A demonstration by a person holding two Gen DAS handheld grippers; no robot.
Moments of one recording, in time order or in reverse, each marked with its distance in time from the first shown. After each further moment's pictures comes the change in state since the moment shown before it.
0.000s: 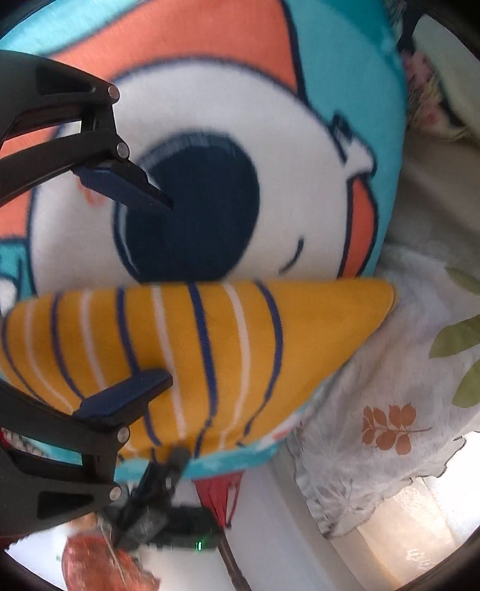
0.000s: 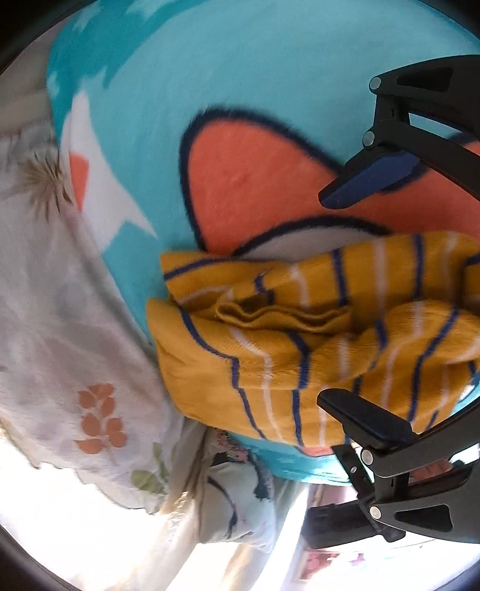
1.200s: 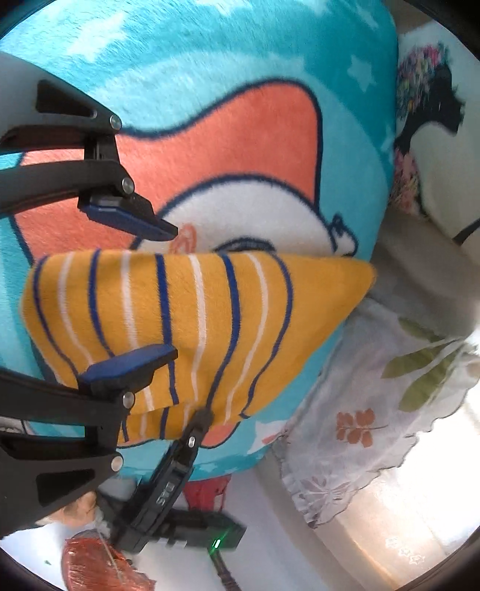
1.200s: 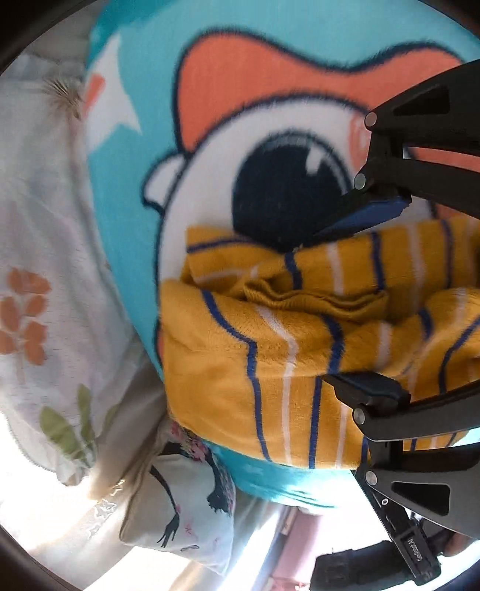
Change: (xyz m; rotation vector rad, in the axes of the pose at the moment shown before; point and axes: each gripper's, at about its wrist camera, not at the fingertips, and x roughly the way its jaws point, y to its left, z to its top) left arm -0.088 0.021 -0.052 -0.062 -0.116 0.120; right arm 0.022 0.108 -0.040 -0.131 -0.051 -0.170
